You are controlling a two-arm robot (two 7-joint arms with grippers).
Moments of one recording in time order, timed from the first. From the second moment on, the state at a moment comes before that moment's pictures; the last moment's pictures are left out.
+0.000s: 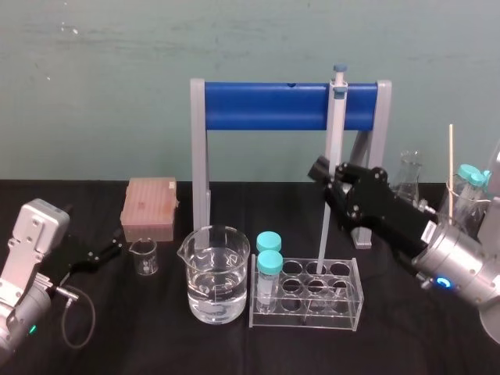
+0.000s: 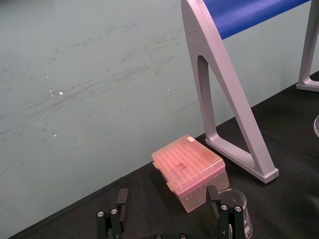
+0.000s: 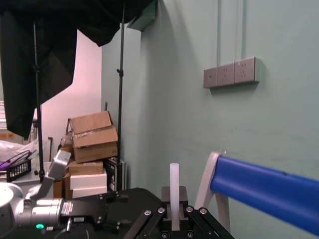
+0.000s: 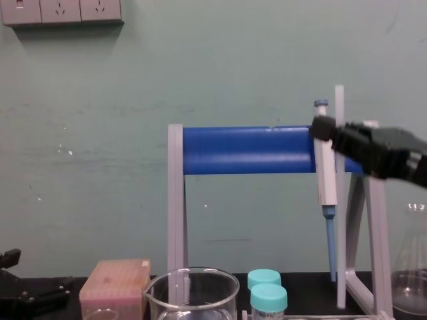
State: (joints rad) left arm -0.20 0.60 0.45 -1.41 -0.25 -0.12 0.03; right arm 0.31 0.47 -0.36 -1.45 0.68 -0.26 0.75
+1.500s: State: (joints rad) left arm -0.20 0.60 0.45 -1.41 -0.25 -0.12 0.03; right arm 0.34 0.36 -0.40 -1.17 0.53 -0.36 0.73
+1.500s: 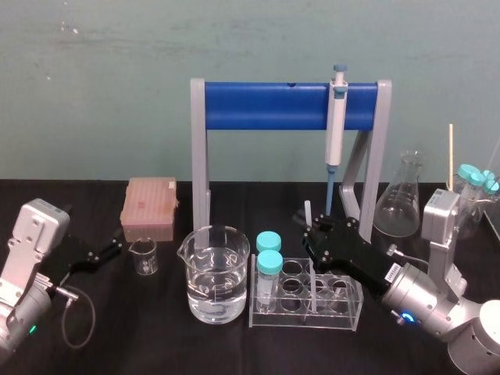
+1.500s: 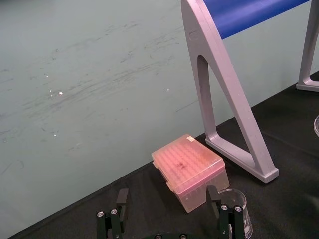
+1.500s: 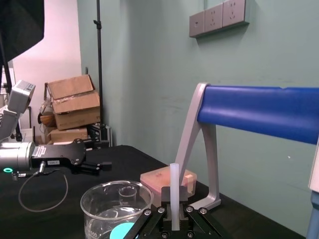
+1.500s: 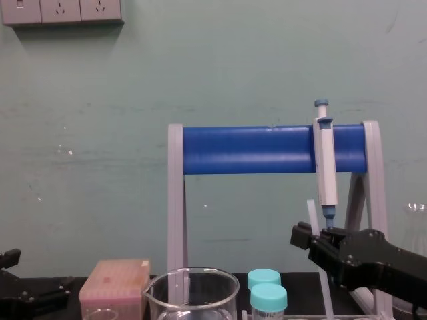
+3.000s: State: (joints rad) left arm -0.20 0.60 0.45 -1.41 -0.25 -0.12 0.03; right arm 0.34 0.36 -0.40 -1.17 0.52 -0.35 0.72
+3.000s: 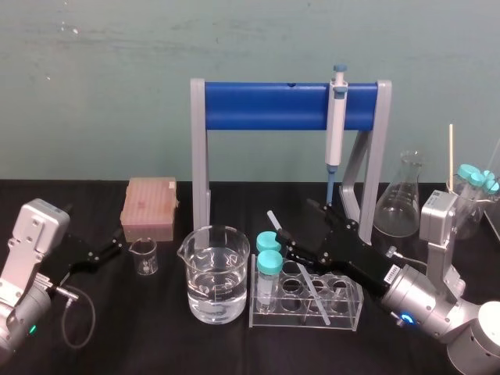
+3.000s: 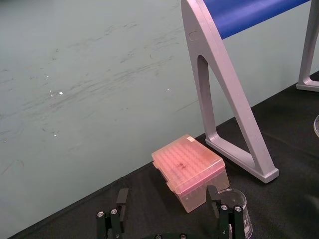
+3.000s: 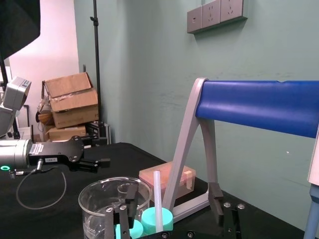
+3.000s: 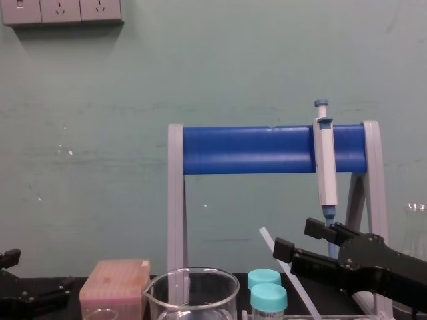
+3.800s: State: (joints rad) left arm -0.20 0.60 0.45 -1.41 -0.25 -0.12 0.03; right arm 0.23 0.32 -0.20 -1.29 0.33 -0.09 0.08
